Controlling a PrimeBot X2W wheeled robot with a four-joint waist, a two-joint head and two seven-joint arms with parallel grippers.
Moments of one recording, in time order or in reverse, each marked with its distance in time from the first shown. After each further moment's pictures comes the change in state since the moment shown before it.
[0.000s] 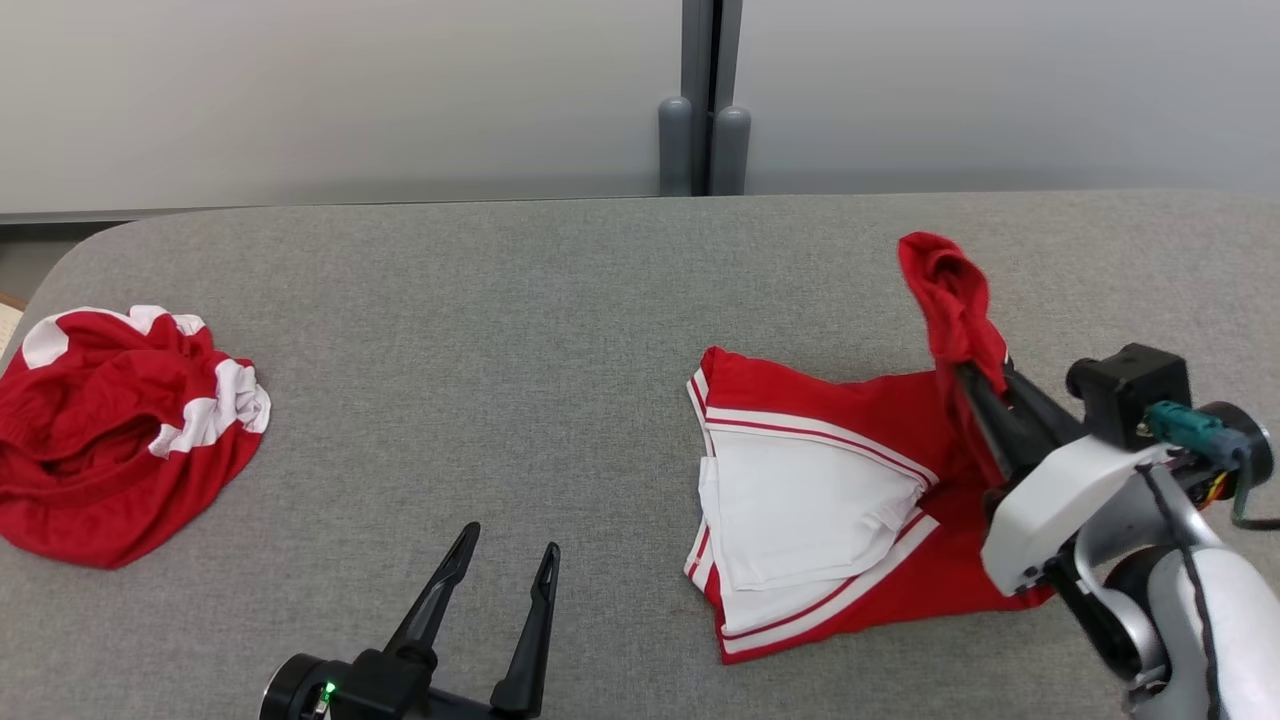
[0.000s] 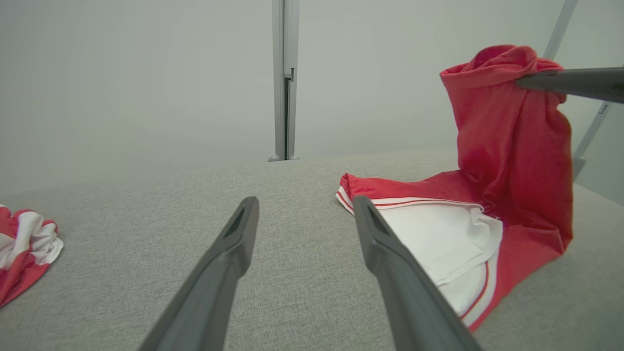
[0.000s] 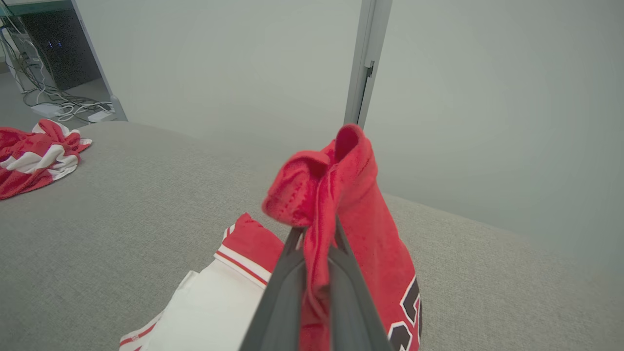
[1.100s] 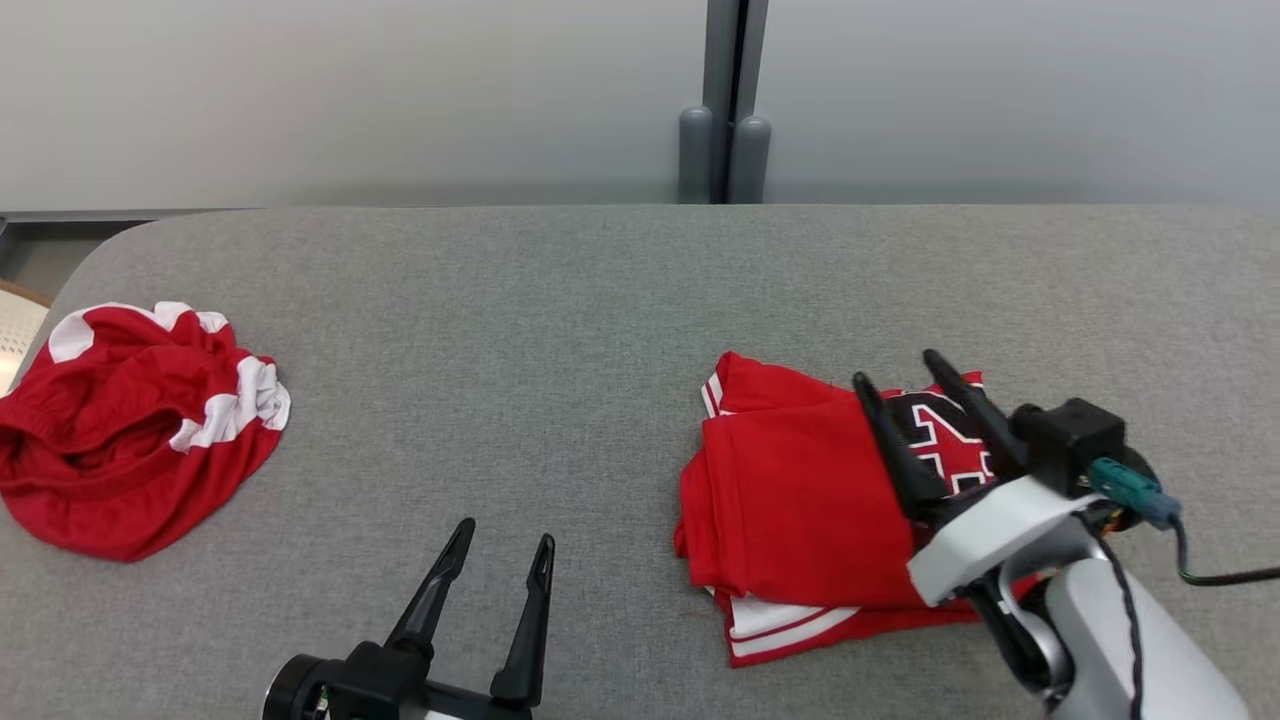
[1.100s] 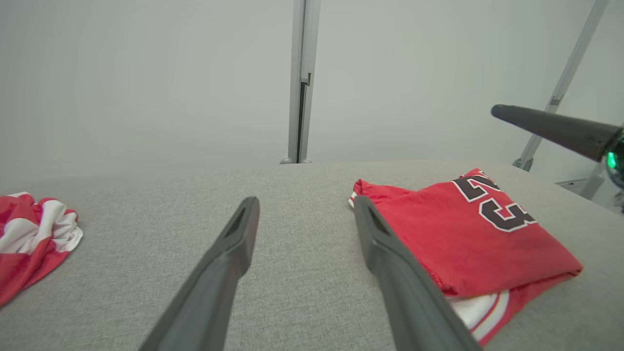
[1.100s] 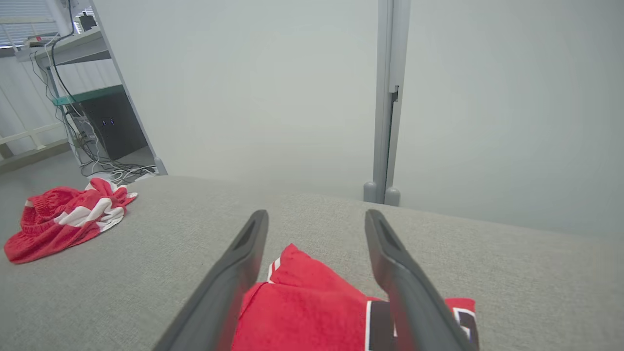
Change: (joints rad) left arm 0.005 -0.063 0.057 0.035 0.023 -0.030 0.000; right arm -0.072 0.096 0.154 0.312 0.116 -0.001 -0.390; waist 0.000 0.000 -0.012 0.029
